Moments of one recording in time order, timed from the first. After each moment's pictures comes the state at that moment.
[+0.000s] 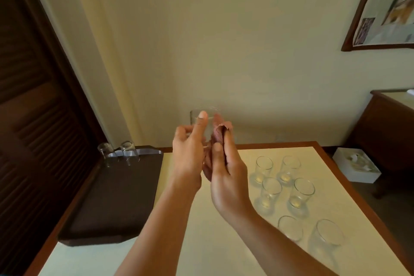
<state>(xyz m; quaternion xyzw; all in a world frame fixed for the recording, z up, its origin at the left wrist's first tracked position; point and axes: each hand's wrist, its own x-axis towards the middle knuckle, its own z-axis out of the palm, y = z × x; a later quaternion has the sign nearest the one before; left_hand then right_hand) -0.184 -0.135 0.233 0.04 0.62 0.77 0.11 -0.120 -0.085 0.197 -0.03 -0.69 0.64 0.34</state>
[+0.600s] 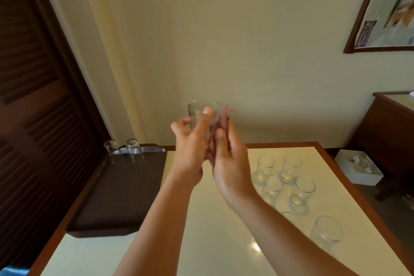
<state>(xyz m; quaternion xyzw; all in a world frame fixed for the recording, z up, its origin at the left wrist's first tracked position) -0.174 -0.147 0.243 0.05 0.61 0.78 0.11 -0.118 -0.086 0.220 -0.07 -0.68 0.66 0.30</state>
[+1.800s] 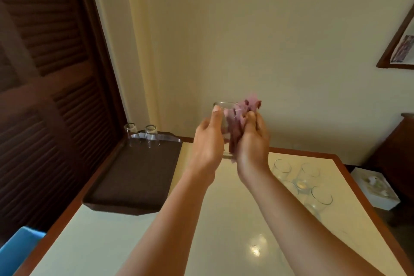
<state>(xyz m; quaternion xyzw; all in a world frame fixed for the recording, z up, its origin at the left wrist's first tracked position) -0.168 -0.174 0.241 0.05 0.64 0.76 0.08 -0.151 -0.096 0.234 -0.10 -0.55 0.77 0.30</state>
